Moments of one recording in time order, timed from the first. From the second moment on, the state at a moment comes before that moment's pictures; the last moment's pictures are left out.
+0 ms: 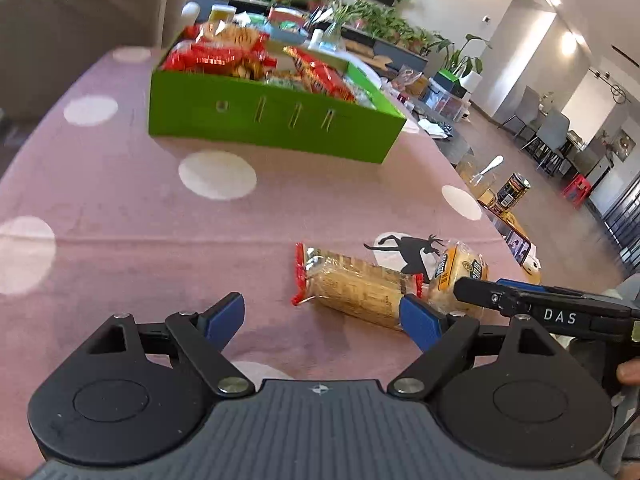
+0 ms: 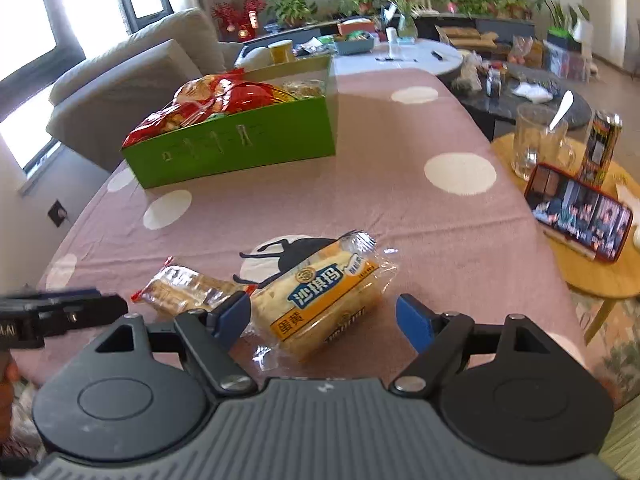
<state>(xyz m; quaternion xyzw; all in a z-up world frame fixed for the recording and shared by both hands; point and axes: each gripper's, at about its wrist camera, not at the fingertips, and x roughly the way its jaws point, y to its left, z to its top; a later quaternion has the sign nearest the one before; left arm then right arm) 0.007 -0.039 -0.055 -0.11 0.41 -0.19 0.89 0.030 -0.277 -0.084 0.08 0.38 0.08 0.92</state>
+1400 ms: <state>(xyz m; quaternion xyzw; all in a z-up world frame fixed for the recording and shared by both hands) -0.008 -0.081 -0.061 0.11 0.37 -0.24 0.89 0.044 -0.266 -0.085 0.05 0.37 0.08 0.92</state>
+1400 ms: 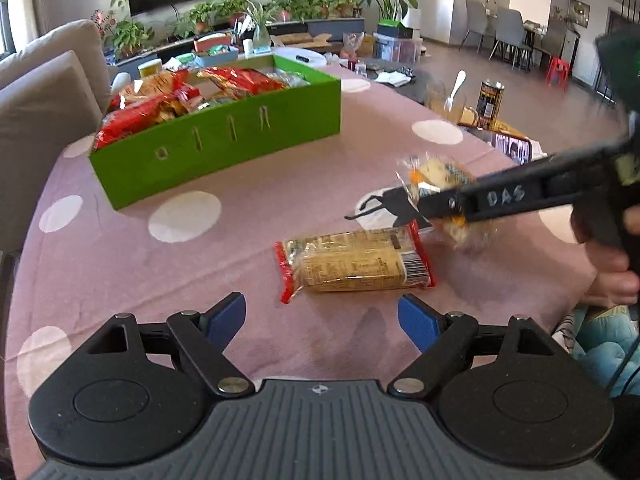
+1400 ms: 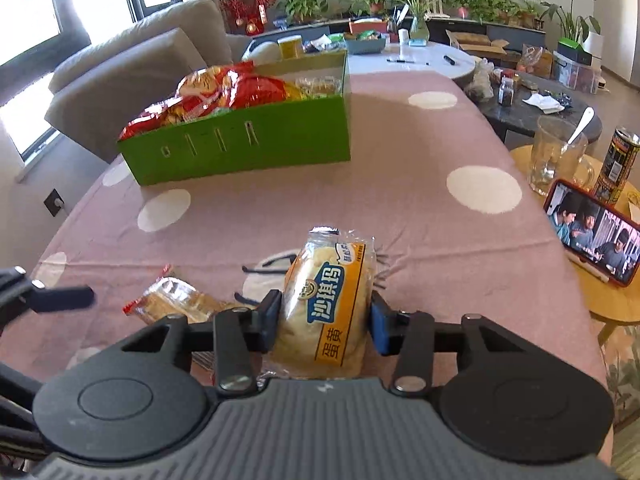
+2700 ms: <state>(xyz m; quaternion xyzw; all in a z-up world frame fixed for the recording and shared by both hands) 0.042 -0.102 -0.071 0.12 0.40 -0.22 0.88 0.049 -0.272 -0.070 0.09 0.36 0.10 0.93</state>
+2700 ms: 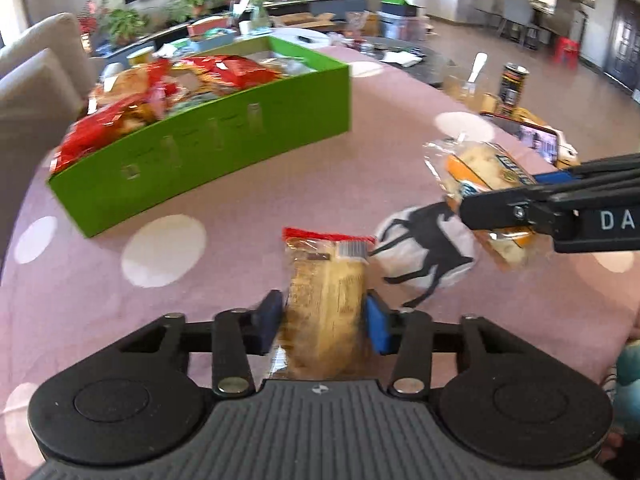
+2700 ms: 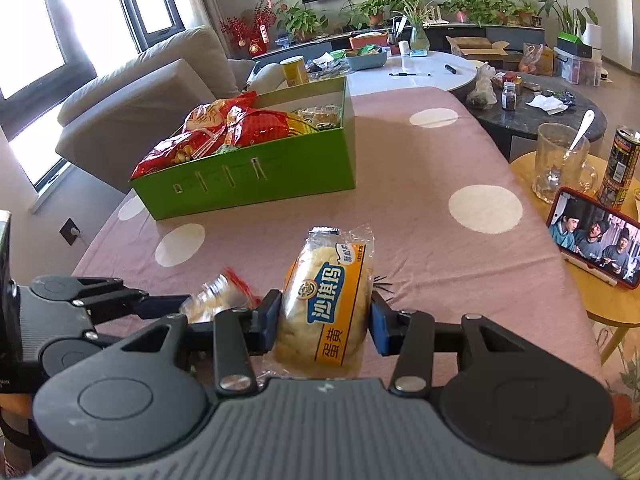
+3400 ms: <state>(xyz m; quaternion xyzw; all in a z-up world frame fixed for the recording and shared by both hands) 0.036 -0.069 -0.039 0.04 0.35 -0.19 0.92 0.053 -0.251 -0.057 0.07 0.34 0.12 0.93</state>
